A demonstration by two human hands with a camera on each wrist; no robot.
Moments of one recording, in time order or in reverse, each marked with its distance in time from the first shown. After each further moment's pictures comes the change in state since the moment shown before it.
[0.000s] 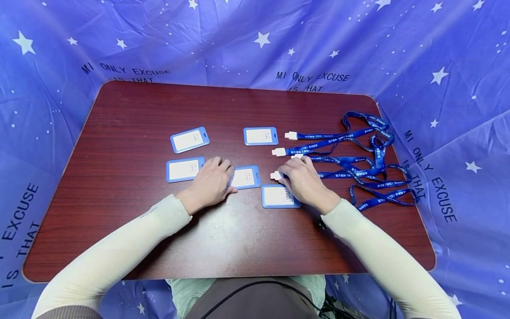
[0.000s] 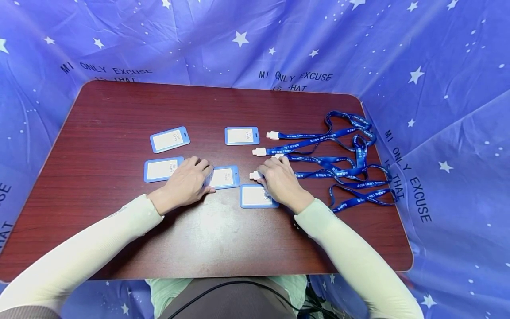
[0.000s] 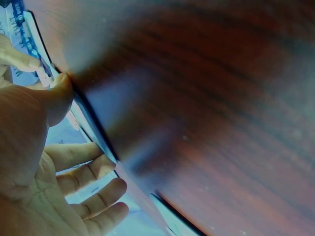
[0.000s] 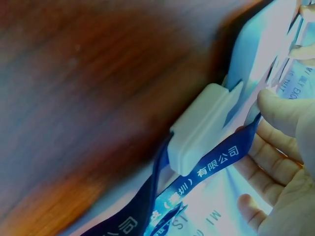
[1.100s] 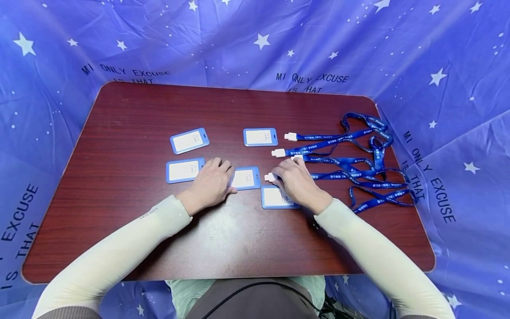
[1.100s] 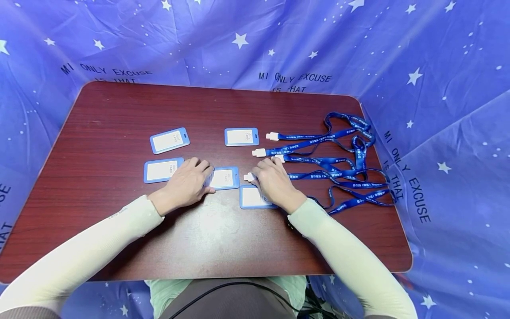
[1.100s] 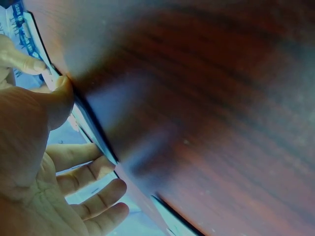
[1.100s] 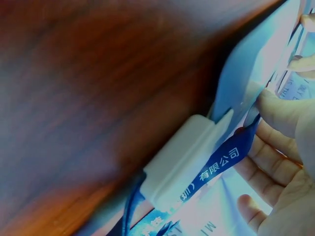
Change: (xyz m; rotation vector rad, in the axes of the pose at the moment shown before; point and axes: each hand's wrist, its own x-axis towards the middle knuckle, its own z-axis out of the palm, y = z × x) left_hand 0.001 0.001 -0.001 -0.013 -0.013 -0.008; right_hand 0.008 -0.009 0.008 0.016 -0.004 -0.015
